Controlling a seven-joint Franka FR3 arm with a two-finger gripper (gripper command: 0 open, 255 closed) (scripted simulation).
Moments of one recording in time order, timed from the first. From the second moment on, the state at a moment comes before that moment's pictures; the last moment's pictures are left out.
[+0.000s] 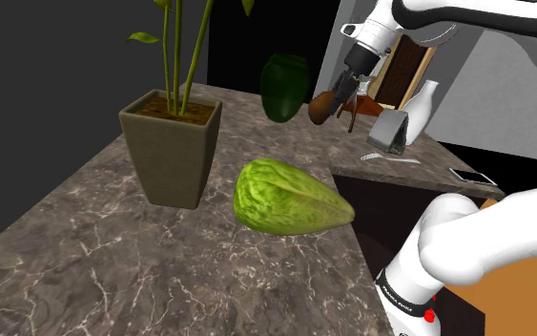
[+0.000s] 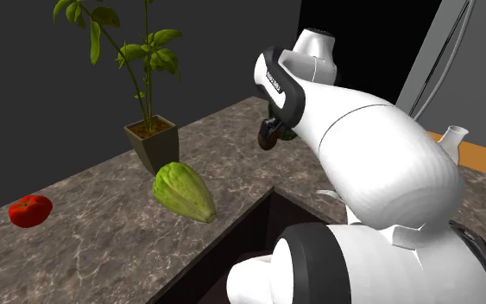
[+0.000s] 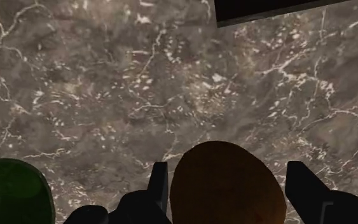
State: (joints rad) arm 0.07 -0.68 -0.25 -2.25 0.07 1.76 -0.70
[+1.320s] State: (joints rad) arm -0.06 -0.80 -0.64 -2.14 -0.16 1.53 -1.12
